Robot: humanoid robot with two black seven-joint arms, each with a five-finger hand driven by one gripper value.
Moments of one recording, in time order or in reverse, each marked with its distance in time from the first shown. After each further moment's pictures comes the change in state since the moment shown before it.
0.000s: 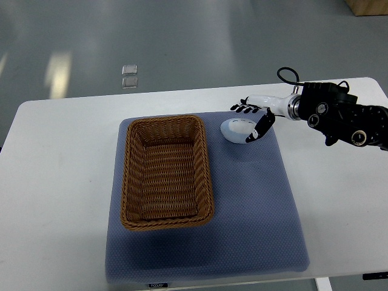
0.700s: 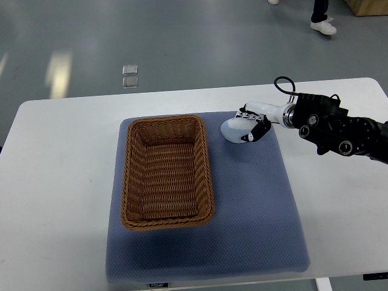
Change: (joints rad) left arm 0.000 0.000 0.000 0.003 -0.001 0.001 0.000; right arm -0.032 0.059 -0.004 -0.067 -0.015 -0.049 0.006
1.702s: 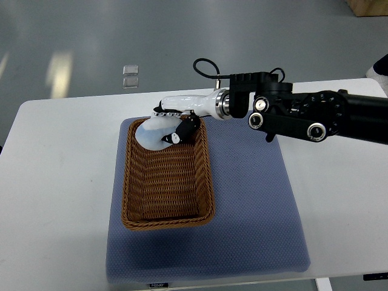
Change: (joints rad) left arm -0.005 0.000 0.005 -0.009 0.001 0.000 0.001; right arm 0.234 0.163 -0.116 0.286 0.090 0.002 0.016
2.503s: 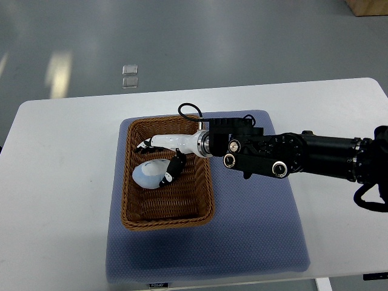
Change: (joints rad) left arm -0.004 0.000 0.000 0.006 0.000 -0.002 0.000; right arm -0.109 0.118 0.015 -0.118 0.005 -0.028 0.004
